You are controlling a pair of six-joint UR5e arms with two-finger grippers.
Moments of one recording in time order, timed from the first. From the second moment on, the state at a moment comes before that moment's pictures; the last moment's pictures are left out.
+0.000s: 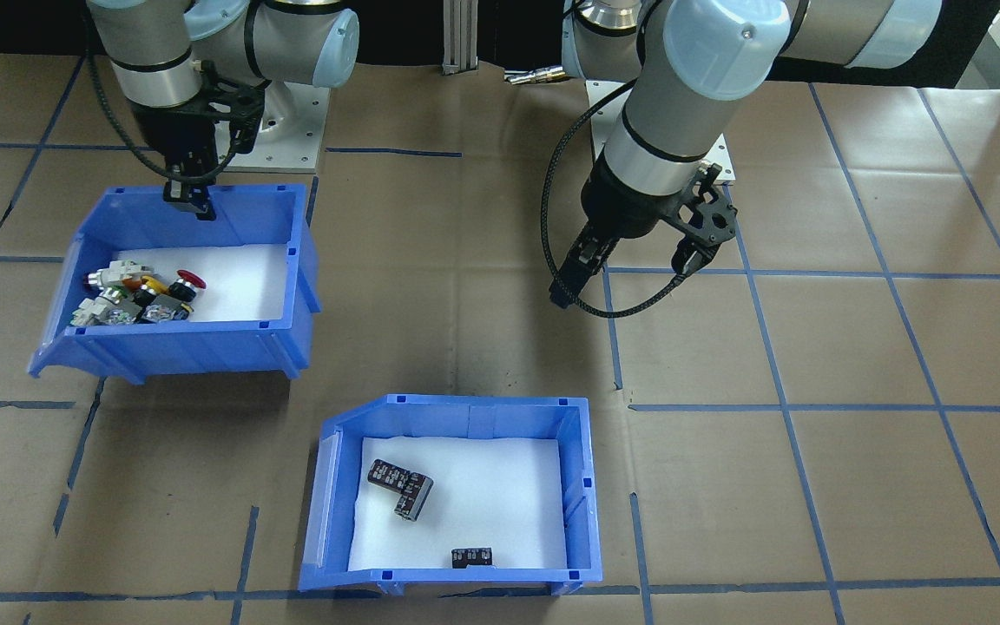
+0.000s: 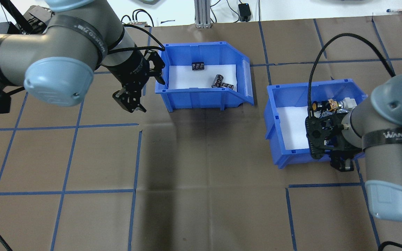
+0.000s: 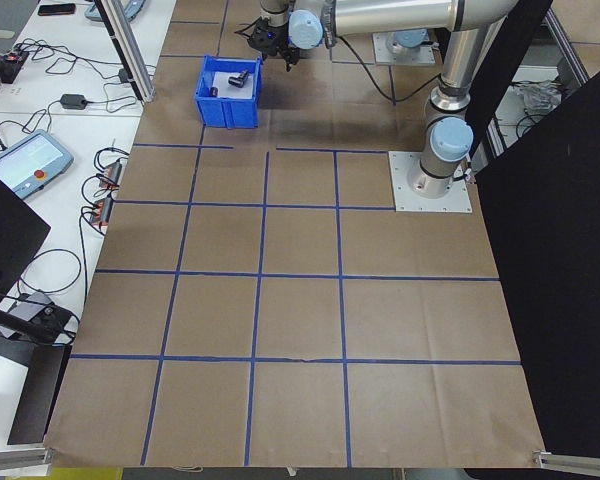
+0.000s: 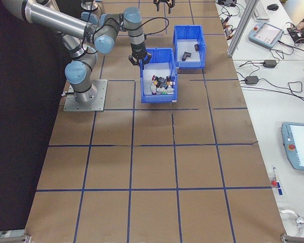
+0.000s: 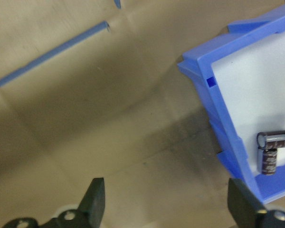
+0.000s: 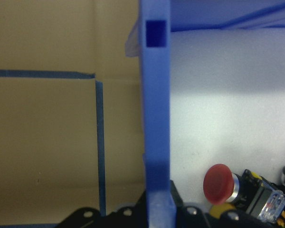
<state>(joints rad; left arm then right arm) -1.68 -1.63 -1.67 -1.40 1.42 -1.02 1.47 -1.94 2.26 -2.01 -1.64 -1.68</state>
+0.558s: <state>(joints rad) -1.60 -1.51 -1.69 -1.58 1.55 -0.34 1.73 -1.94 2.29 -2.02 -1.65 -1.36</state>
